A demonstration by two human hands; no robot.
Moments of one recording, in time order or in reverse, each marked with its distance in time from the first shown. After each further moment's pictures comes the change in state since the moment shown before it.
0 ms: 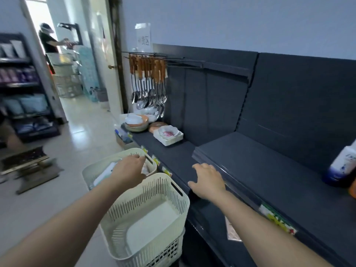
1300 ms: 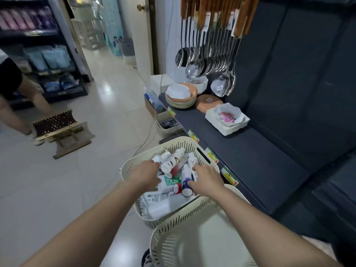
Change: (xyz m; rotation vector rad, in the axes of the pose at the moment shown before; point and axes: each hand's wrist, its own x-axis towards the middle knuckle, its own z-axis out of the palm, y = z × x) left_hand 0.170 -0.246 0.147 0.002 -0.320 -0.081; right_hand 0.261 -0.195 0.179 0.075 -0.338 -0.048
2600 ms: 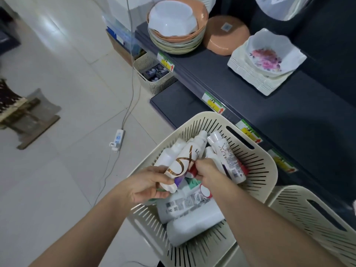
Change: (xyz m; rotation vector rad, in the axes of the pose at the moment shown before) left_hand 0.157 -0.102 0.096 -1.724 -1.061 -0.351; right_hand 0.216 -0.027 0.165 1.372 -0.165 1.067
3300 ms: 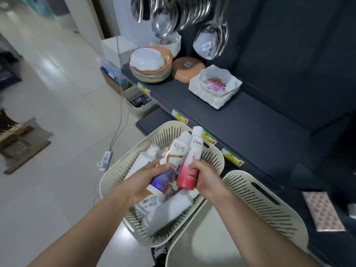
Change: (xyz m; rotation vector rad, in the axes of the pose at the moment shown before) left_hand -0.041 -0.031 0.113 -0.003 -0.024 0.309; right_hand -0.115 0.031 -0.116 0.387 -0.383 -0.372
